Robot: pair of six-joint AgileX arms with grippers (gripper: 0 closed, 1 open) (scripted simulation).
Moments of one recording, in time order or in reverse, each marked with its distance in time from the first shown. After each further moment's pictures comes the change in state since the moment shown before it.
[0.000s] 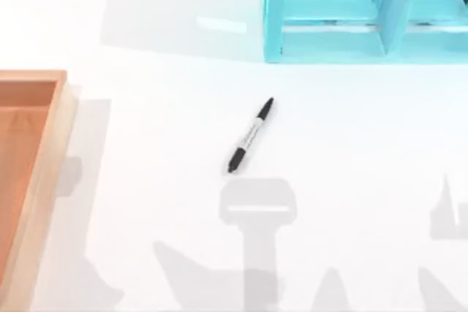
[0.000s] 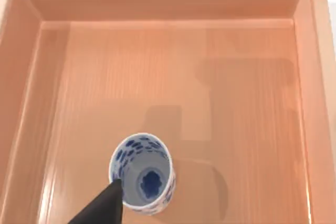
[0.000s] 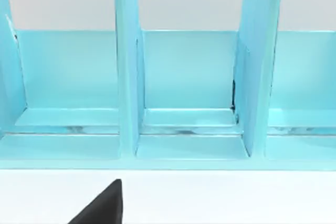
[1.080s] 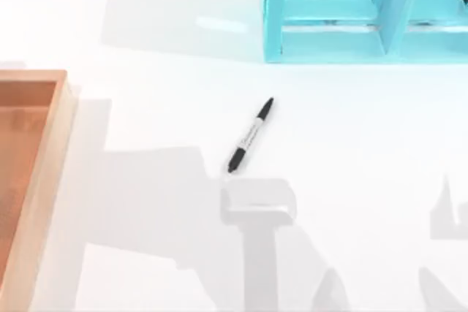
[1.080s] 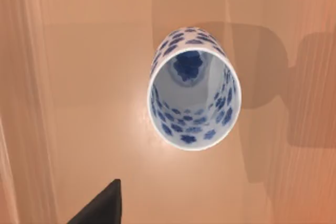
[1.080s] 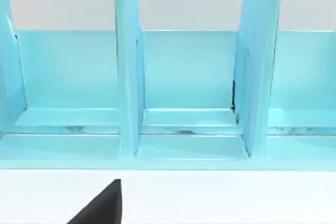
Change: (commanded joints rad) left arm 0.103 0.904 0.735 -0.639 0.003 0.115; right arm 0.000 0.000 0.000 0.000 0.000 0.000
